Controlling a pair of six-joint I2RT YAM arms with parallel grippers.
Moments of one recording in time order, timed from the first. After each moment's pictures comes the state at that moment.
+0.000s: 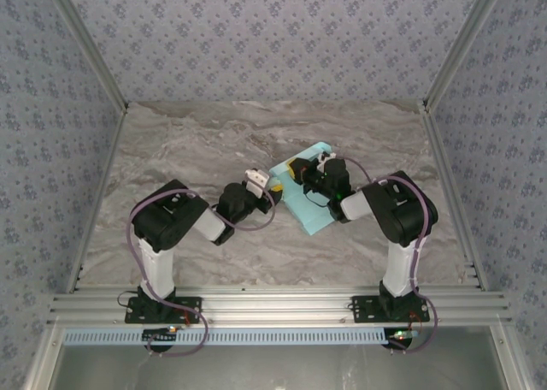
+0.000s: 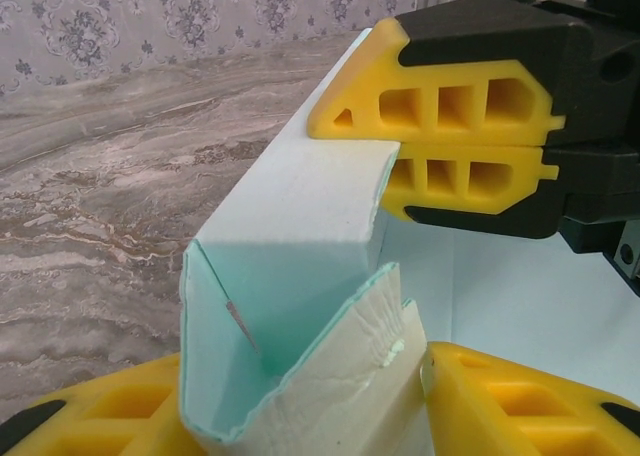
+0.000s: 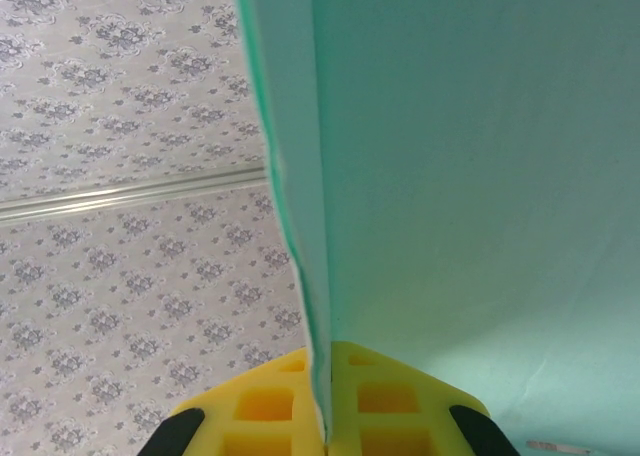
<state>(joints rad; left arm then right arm) -0.71 1.95 0.60 1.17 0.06 -0.07 0.46 1.91 0.72 1.02 -0.34 1.57</state>
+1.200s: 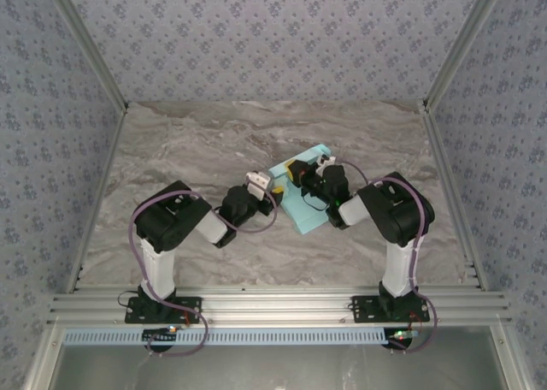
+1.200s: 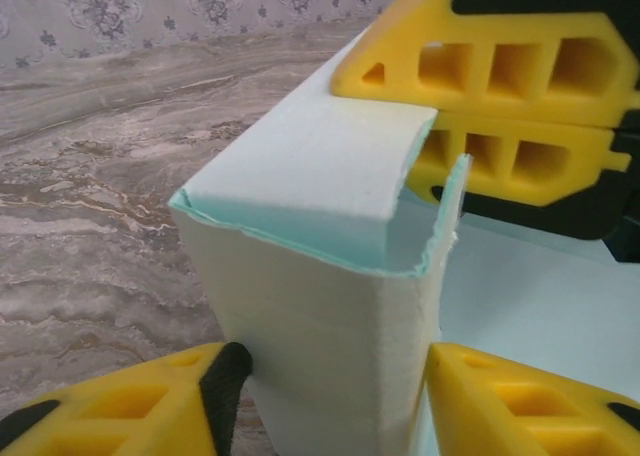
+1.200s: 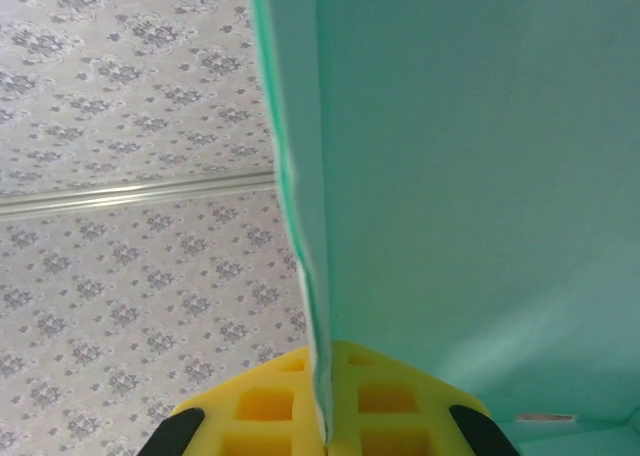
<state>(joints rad) -0.74 1.96 0.60 1.14 -0.04 -0.10 0.50 1.93 0.66 1.17 -0.27 1.59</state>
